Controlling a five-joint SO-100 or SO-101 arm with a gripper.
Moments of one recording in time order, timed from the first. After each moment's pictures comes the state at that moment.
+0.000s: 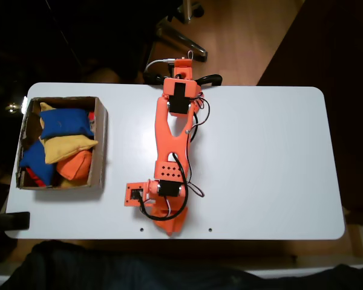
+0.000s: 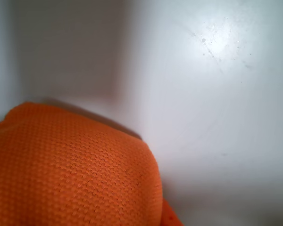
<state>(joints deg) 5.1 65.5 81.7 70.2 -5.4</state>
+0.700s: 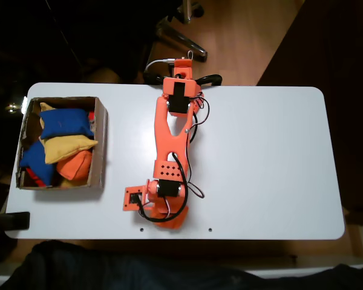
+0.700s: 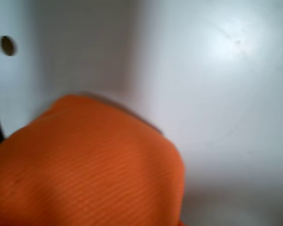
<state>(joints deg) 5.8 64.7 79.5 69.6 -6.5</state>
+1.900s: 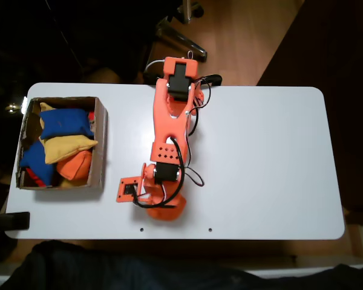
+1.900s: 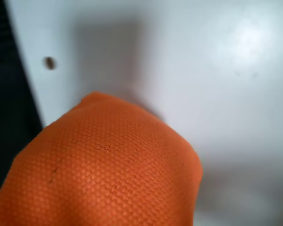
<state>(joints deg) 6.7 81.7 88.7 68.3 -5.1</state>
